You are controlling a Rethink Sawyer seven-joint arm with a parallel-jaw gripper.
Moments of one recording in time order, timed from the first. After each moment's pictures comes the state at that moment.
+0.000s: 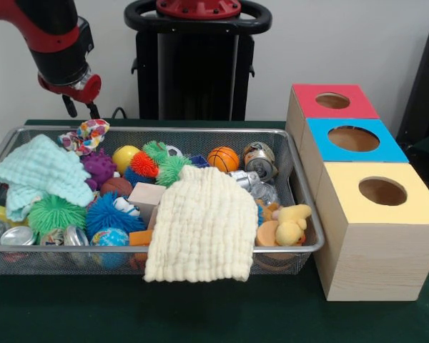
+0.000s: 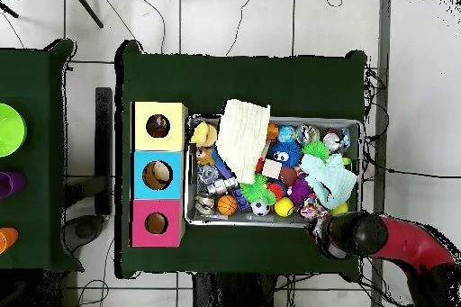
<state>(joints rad) -1.02 -0.60 0.34 1.83 -0.65 0.78 2.01</state>
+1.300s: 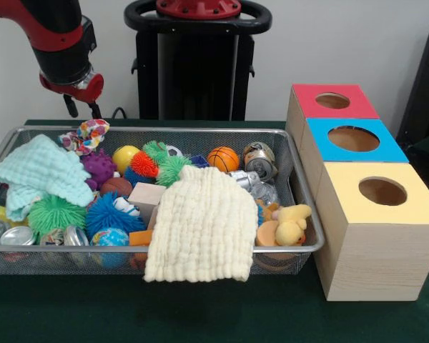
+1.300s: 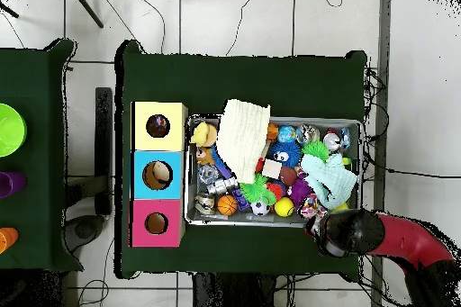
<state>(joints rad) -0.99 -0.61 0.34 1.83 -0.65 0.78 2.01</state>
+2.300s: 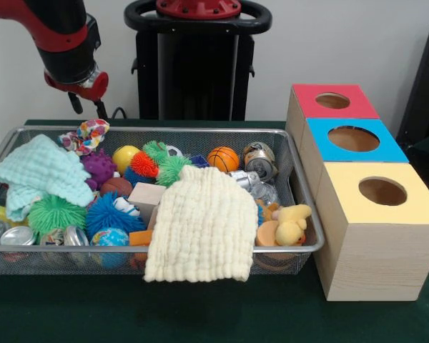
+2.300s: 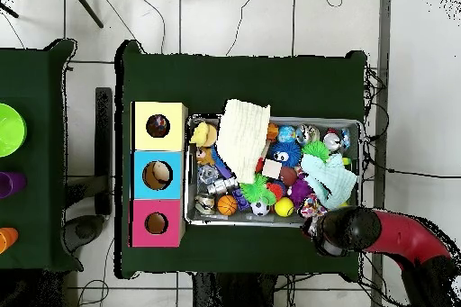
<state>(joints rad) -0.97 -0.61 0.34 1.82 -0.65 0.84 2.01</state>
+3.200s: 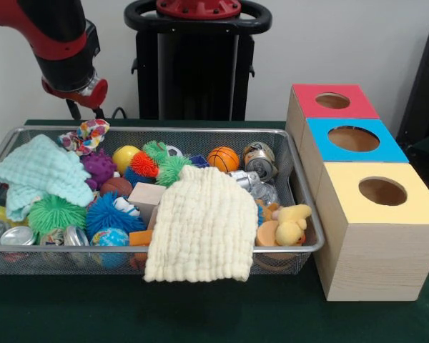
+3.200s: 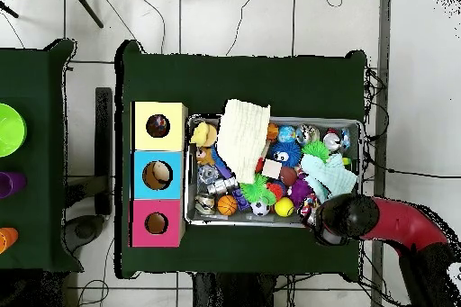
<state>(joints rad) -0.94 -0.59 0.34 1.76 -0.63 0.89 2.01</state>
